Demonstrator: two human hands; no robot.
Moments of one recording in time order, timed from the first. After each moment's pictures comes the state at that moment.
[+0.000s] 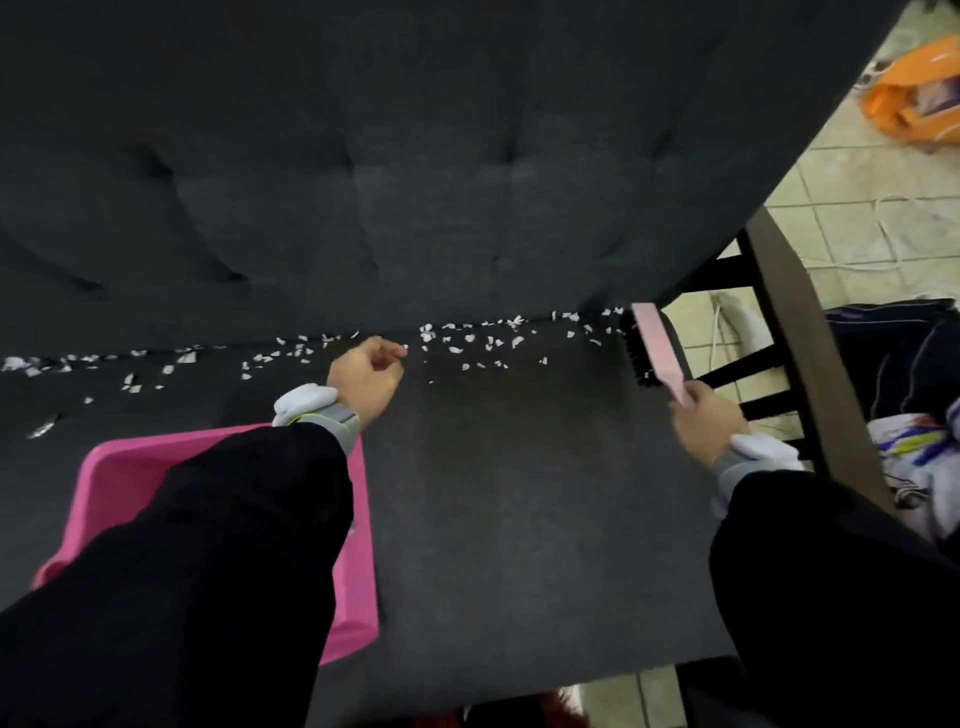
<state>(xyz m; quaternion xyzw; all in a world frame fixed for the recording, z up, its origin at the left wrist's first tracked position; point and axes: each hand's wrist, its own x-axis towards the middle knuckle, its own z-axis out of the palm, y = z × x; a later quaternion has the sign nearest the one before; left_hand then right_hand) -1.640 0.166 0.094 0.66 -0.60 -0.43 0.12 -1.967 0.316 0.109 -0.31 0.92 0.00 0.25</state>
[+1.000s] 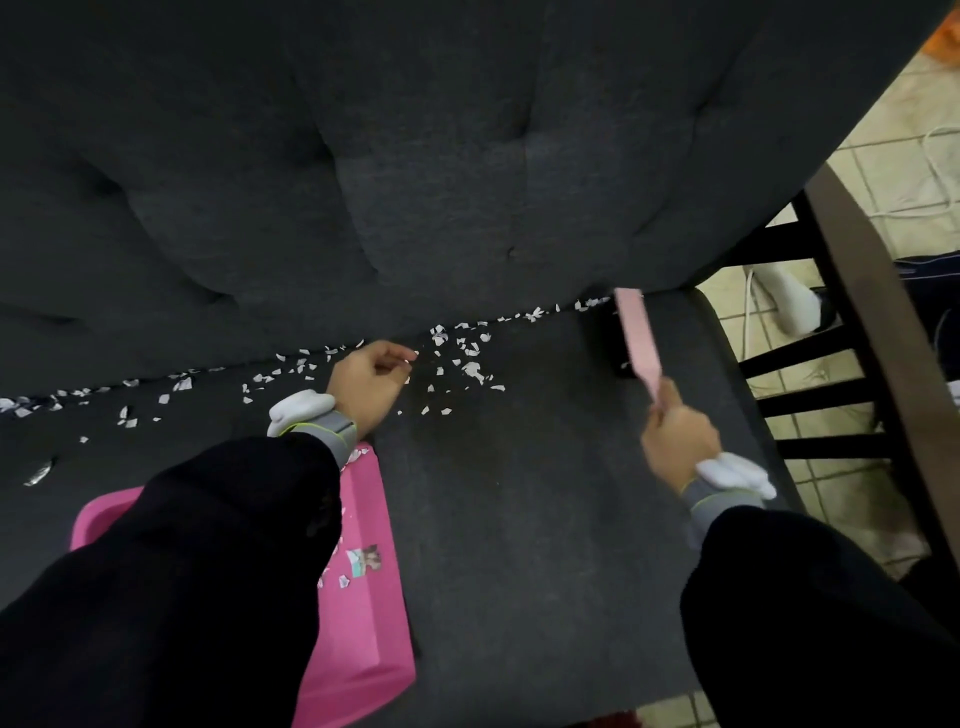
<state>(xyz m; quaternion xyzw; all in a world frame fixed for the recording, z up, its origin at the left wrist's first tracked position) -1.627 0.129 0.059 0.62 -0.62 -0.48 0.10 -1.905 0.297 0.066 -0.34 0.90 0.03 0.26</state>
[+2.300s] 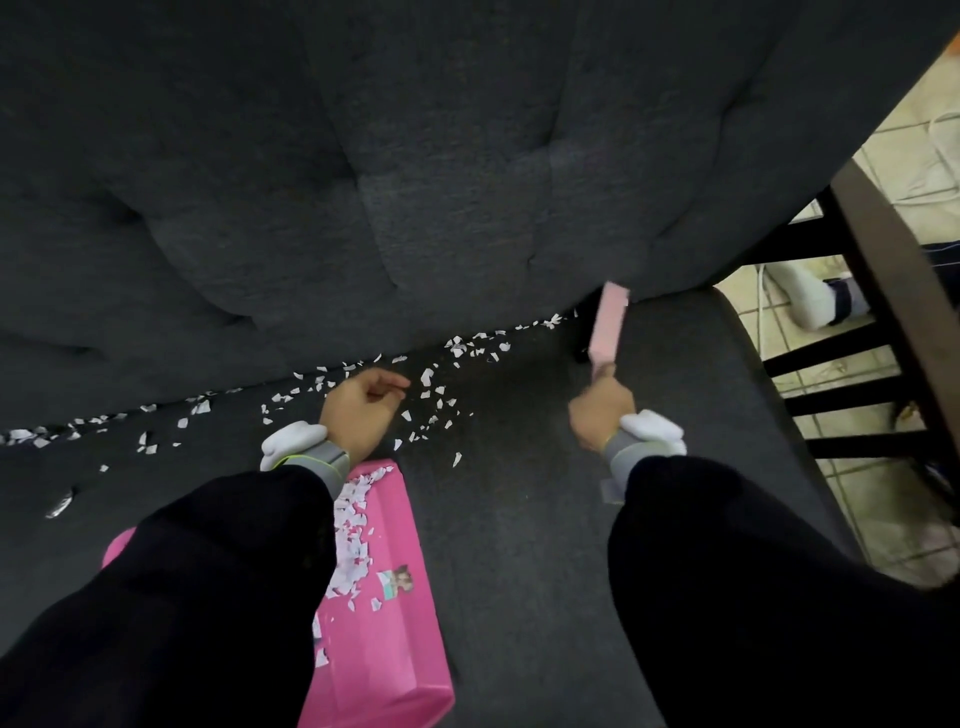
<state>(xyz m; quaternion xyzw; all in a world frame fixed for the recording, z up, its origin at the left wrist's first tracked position) -1.593 0.120 0.047 0.62 -0.62 -0.47 0.08 -1.828 0.212 0.051 -0.22 0.91 -0.05 0.36</state>
